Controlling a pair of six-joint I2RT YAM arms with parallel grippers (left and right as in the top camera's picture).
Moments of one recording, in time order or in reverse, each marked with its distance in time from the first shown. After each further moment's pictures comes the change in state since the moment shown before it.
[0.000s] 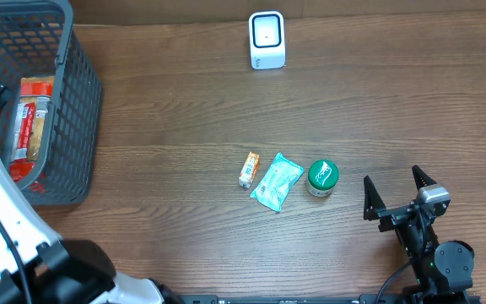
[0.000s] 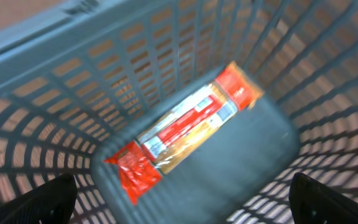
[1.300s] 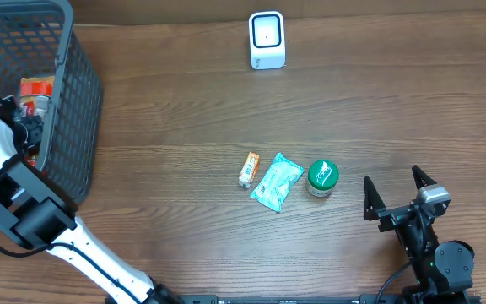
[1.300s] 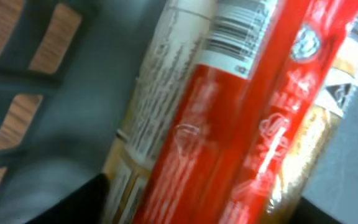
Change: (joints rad) left arm 0.079 0.607 0.037 0.204 0.161 0.432; right arm 0.000 0.000 0.000 0.000 0.000 0.000
